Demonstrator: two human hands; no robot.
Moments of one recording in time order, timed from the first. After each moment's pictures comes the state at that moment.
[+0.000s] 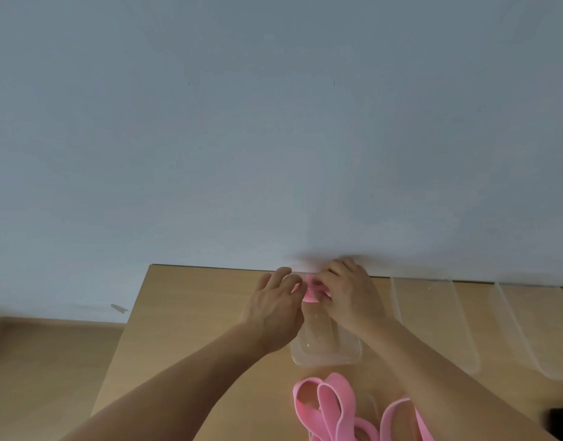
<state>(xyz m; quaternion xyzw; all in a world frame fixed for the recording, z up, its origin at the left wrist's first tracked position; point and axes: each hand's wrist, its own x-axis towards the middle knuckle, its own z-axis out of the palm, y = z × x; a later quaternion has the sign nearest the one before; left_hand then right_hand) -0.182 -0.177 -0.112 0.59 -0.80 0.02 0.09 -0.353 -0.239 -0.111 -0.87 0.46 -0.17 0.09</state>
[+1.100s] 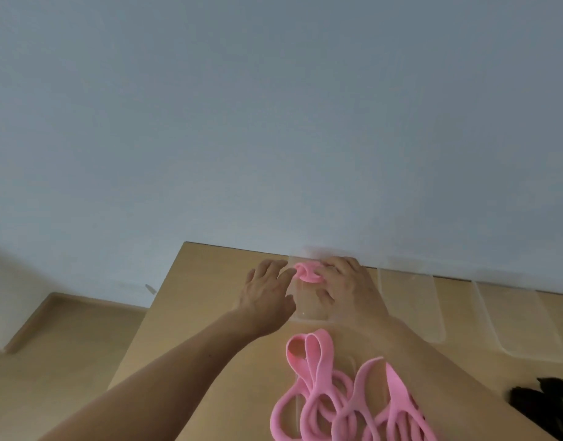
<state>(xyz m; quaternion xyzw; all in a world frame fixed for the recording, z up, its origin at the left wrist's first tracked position) -0.203 -0.110 -0.058 0.71 -0.69 -0.11 0.04 -0.387 -0.177 -0.051 -0.89 0.41 -0.11 0.12</state>
